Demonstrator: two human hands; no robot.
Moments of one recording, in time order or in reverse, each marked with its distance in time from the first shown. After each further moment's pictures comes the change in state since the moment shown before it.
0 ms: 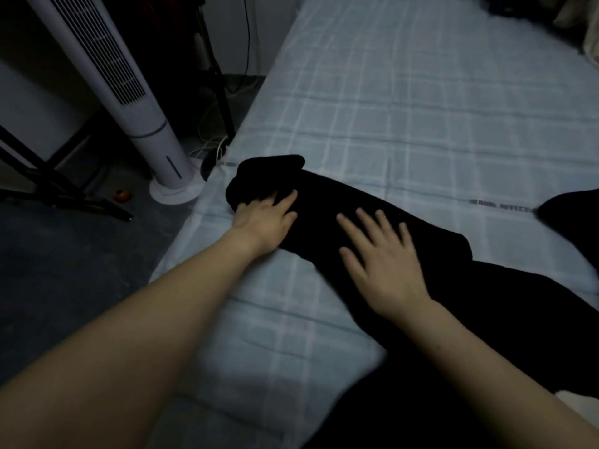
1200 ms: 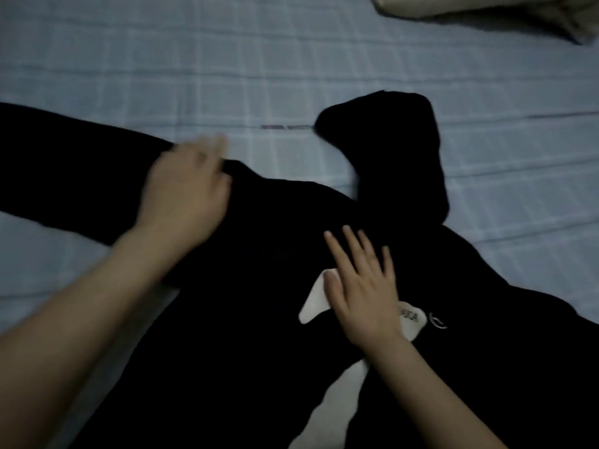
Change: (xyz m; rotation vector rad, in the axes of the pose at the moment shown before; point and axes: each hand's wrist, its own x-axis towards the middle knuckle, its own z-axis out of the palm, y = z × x) left_hand -0.070 0.214 0.006 -0.108 0.312 0.395; right_hand -0.230 0.138 -0.029 -0.092 0.012 0.467
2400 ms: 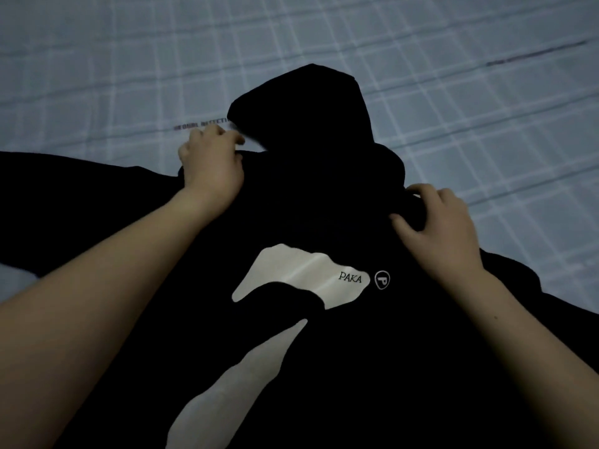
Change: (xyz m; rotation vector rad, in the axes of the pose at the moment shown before) left_hand 0.084 0.158 0.057 -0.009 0.001 -0.083; right_hand 0.024 0.216 -0.053 0.350 0.119 0.329
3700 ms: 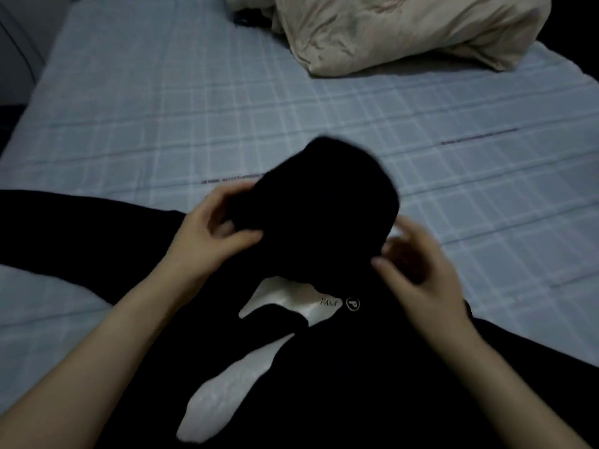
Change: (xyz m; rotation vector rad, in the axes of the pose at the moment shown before) left_hand -0.116 0.025 -0.114 -1.212 -0.079 0.127; right_hand -0.080 -0.051 -0.094 0.756 0.076 -0.397
